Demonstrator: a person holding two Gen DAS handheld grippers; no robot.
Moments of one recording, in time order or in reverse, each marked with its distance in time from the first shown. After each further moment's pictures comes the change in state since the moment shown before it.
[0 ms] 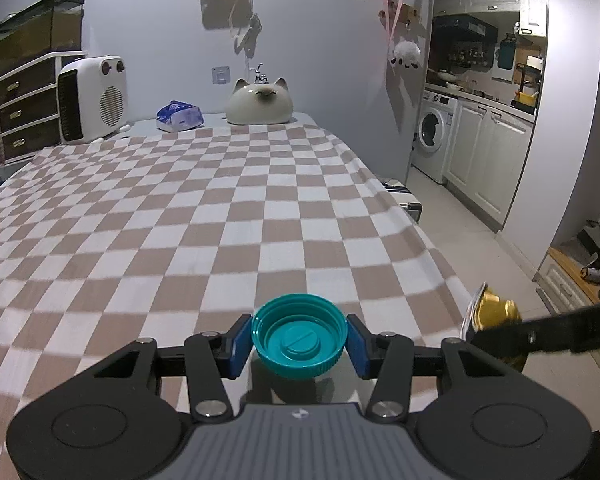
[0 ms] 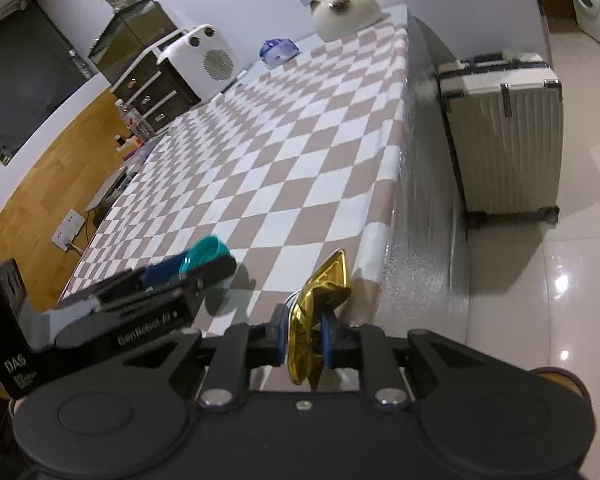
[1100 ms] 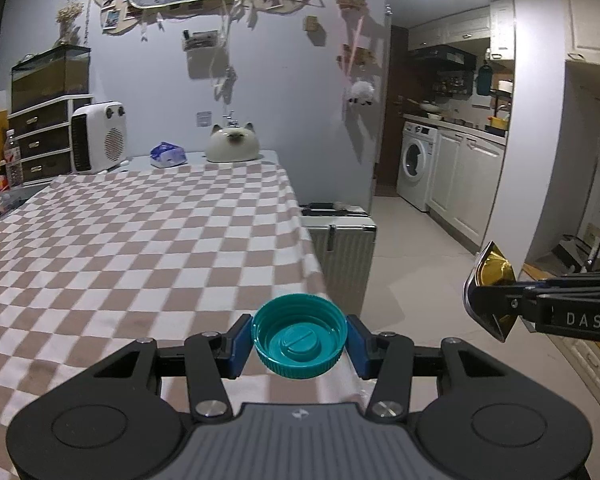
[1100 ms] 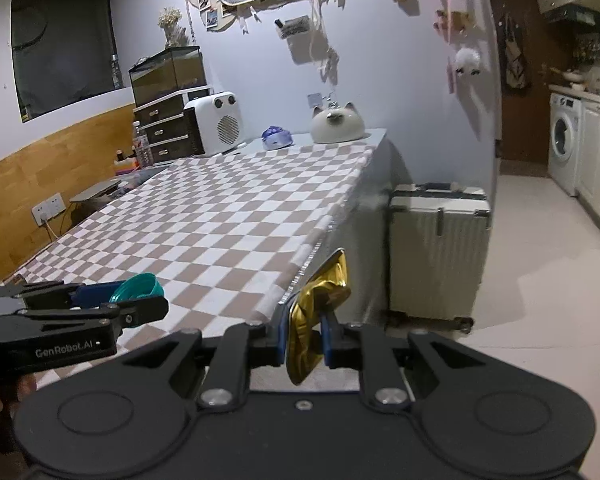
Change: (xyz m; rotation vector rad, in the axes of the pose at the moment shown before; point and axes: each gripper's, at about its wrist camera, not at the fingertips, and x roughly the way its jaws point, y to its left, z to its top) left arm -0.138 -0.120 -0.058 0.010 -0.113 0.001; right arm -0.158 0.006 -0.100 -0.288 -0.305 -0.200
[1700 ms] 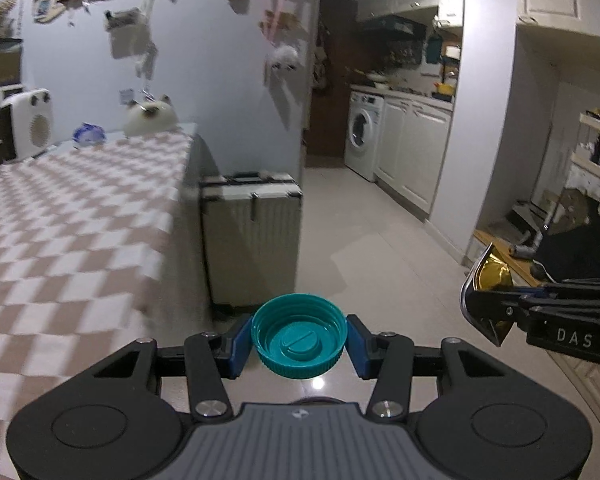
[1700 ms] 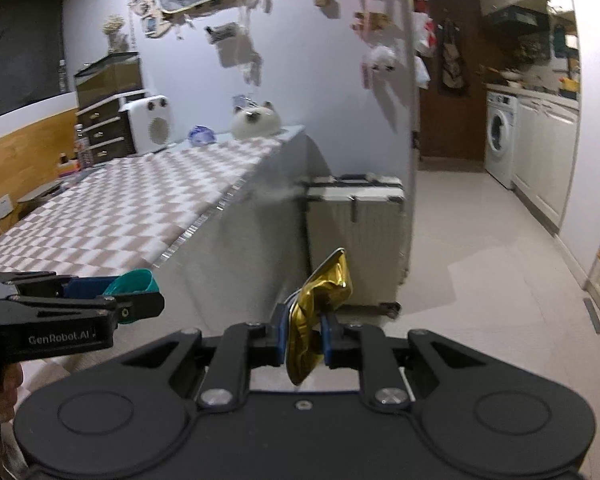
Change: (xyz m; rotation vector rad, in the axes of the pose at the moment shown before) left arm 0.040 -0.119 -0.031 0.050 0.084 -0.135; right arm -0.065 -0.091 -0.057 0.045 -0.007 -0.179
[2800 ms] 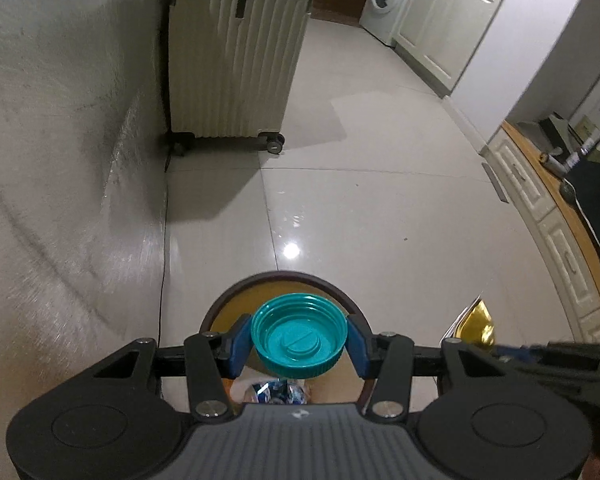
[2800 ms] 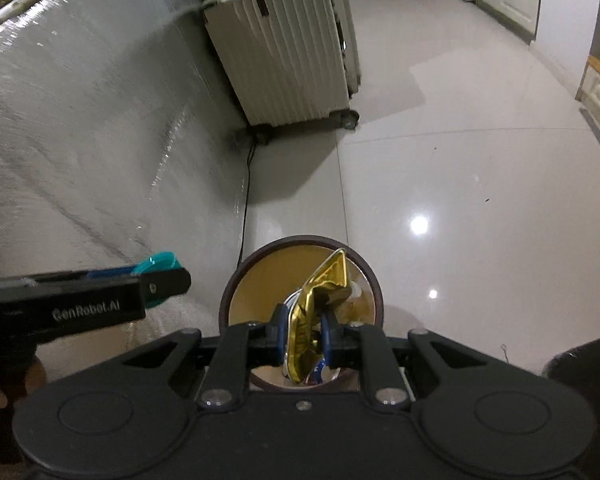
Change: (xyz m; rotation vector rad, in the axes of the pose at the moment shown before) left arm 0.286 0.009 -0.128 -0.161 0.433 -0.060; right arm 0.218 -0.105 -0.168 0.237 0.475 -0.062
